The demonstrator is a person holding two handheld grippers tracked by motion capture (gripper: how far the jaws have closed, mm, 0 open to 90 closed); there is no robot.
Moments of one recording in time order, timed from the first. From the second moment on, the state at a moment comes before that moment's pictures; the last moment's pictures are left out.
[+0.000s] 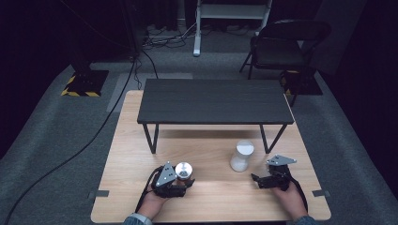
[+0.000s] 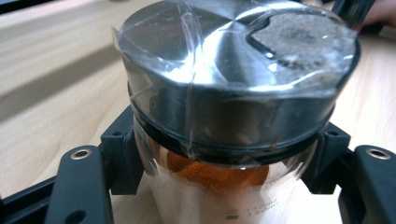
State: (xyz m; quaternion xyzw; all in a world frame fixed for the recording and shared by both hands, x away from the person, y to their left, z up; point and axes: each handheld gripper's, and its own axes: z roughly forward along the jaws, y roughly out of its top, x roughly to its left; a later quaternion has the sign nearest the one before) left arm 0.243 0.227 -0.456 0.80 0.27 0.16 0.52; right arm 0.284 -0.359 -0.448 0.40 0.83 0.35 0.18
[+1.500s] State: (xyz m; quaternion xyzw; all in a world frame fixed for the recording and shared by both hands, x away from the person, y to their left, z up) left arm 0.348 0.163 -0.267 0.77 0.33 0.23 0.50; right arm 0.288 -0.362 -0.448 0.39 0.83 0.35 0.17
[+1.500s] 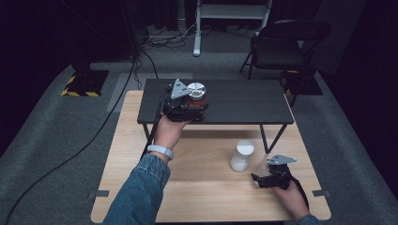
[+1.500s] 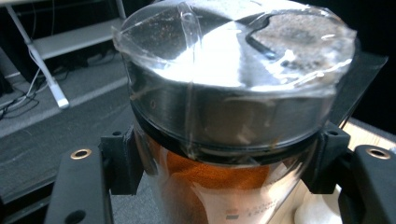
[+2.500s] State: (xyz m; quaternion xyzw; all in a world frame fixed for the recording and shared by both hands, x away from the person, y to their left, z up) left arm 0.254 0.211 -0.341 0.77 0.32 0.22 0.51; right arm 0.289 -0.361 -0.448 0.39 0.83 0.35 0.17
